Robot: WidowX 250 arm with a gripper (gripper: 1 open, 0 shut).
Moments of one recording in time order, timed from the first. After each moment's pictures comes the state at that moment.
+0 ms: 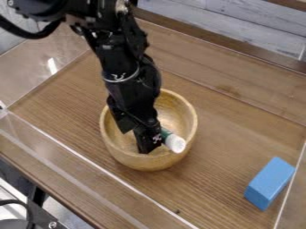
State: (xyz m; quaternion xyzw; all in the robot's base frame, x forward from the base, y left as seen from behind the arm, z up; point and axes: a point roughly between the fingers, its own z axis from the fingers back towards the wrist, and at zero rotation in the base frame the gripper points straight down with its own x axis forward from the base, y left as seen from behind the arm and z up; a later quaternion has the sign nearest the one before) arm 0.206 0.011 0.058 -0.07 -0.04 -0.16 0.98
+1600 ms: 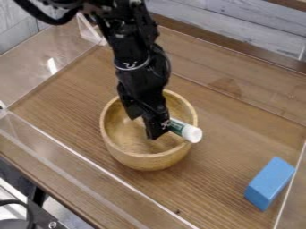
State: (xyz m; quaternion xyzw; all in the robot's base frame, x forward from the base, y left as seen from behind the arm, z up) arm 0.240 0.016 0.057 -0.04 -0.07 -0.17 0.98
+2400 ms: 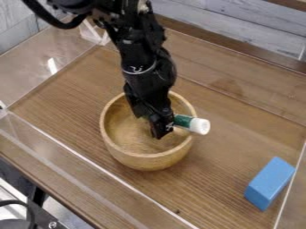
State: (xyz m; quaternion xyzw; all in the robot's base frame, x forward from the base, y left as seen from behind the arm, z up) arm 0.250 0.013 0.051 -0.02 -0.09 -0.20 0.98
